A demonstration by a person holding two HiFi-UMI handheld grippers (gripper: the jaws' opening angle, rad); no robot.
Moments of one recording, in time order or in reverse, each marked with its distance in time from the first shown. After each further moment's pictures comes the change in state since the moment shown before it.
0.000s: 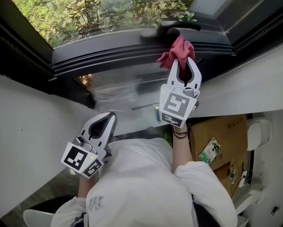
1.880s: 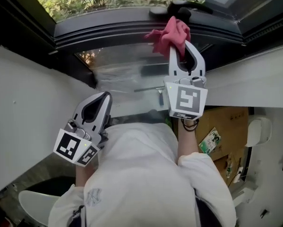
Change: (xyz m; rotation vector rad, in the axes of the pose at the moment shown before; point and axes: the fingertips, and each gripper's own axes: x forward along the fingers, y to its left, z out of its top) left arm -0.018 0.002 0.019 0.037 -0.066 0.087; right arm -0.025 0.037 0.026 0.087 -0.136 0.281
